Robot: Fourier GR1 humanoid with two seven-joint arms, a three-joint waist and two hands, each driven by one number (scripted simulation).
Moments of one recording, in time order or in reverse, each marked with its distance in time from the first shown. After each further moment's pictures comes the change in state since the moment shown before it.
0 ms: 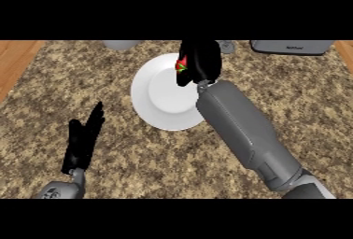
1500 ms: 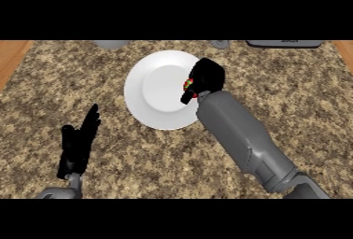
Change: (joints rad) left arm 0.041 -0.016 0.028 -0.038 -0.013 -0.001 -0.021; right arm 0.021 0.012 0.077 0.145 -0.237 0.093 0.293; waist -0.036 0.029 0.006
